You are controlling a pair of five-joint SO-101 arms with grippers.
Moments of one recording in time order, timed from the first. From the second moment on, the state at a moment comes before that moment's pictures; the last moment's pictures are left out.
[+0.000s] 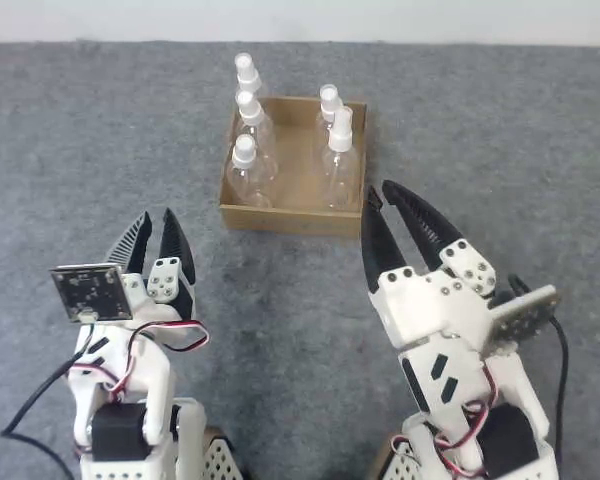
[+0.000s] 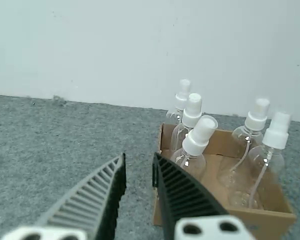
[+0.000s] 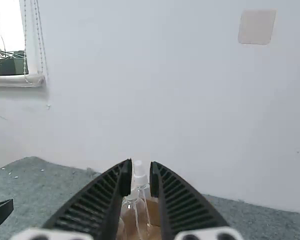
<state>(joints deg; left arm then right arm) -7.4 -103.3 78.0 51.7 10.1 -26.2 -93.9 62.7 32.0 -4.3</state>
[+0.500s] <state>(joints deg) -7.4 -103.3 78.0 51.7 10.1 -26.2 -103.4 63.1 39.8 0.0</state>
